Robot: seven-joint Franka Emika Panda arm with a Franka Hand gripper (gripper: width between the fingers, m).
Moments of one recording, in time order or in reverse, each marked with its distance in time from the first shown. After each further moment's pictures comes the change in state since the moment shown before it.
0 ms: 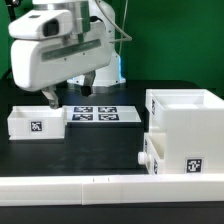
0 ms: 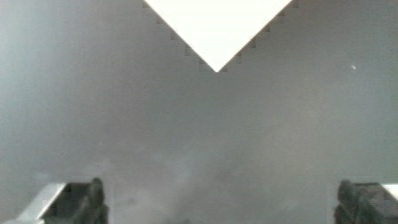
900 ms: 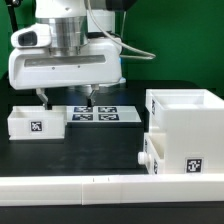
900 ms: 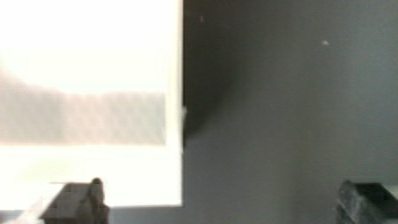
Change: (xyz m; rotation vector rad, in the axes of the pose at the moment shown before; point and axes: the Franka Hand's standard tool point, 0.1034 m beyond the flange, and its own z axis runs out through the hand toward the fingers) arm -0.040 -0.018 0.025 -0.031 -0.007 0.742
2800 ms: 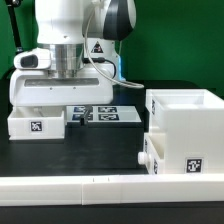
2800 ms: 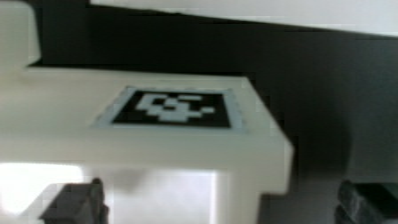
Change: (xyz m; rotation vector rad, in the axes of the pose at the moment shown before) arm -0.029 0.011 0.048 -0.058 0.067 -0.078
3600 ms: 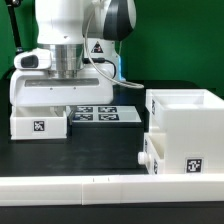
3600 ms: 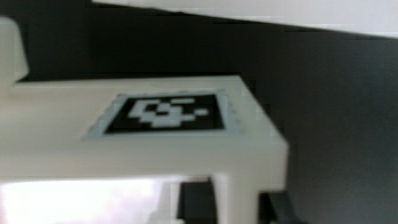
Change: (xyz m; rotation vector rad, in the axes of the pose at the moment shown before) arm 0.000 0.000 0.000 0.000 0.000 -0.003
